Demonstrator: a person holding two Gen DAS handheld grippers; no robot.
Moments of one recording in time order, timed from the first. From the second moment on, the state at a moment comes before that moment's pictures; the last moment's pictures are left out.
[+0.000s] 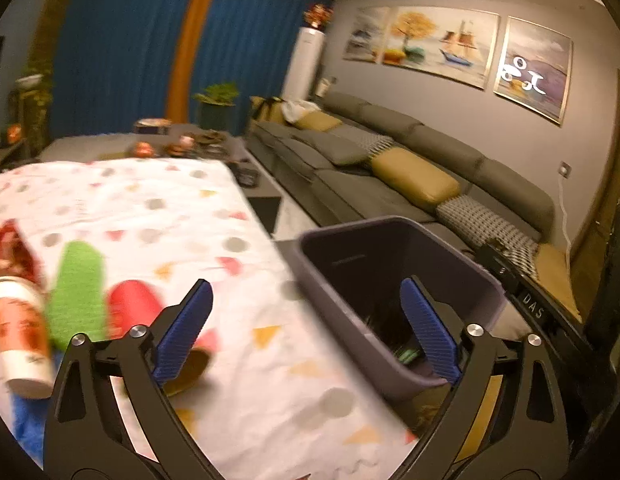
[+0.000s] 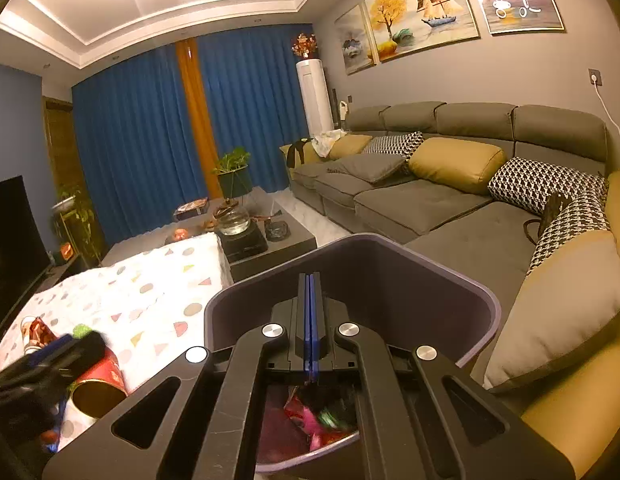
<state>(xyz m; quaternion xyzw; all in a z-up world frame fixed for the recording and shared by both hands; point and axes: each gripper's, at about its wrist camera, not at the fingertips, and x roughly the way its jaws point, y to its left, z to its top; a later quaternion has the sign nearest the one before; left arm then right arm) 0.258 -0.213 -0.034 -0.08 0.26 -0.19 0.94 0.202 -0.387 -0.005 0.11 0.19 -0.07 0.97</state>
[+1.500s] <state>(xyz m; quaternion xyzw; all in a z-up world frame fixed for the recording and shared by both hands) 0.156 -0.017 -0.045 -0.09 0.26 0.02 0.96 0.133 -0.230 -0.025 0.04 0.21 0.02 0.98</state>
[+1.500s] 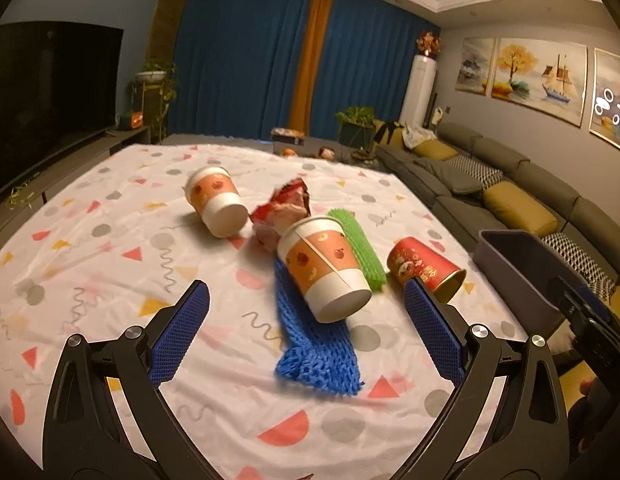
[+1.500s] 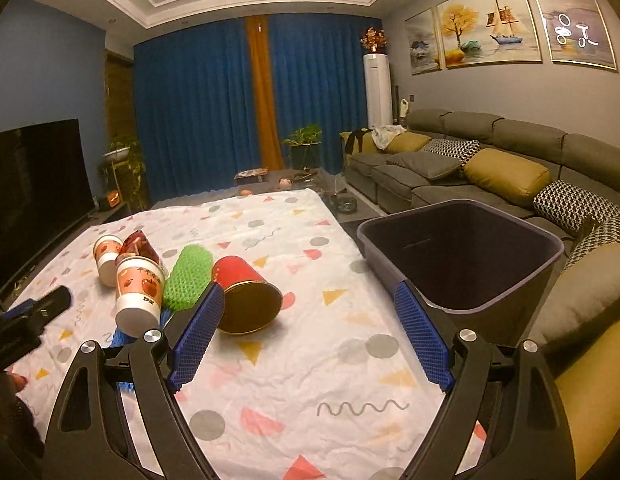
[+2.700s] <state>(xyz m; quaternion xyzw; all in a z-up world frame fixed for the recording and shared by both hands) 0.226 -0.020 -0.075 -0.11 0.32 -0.04 0.94 0.191 -0.194 -0.051 0.01 0.27 0.07 0.96</state>
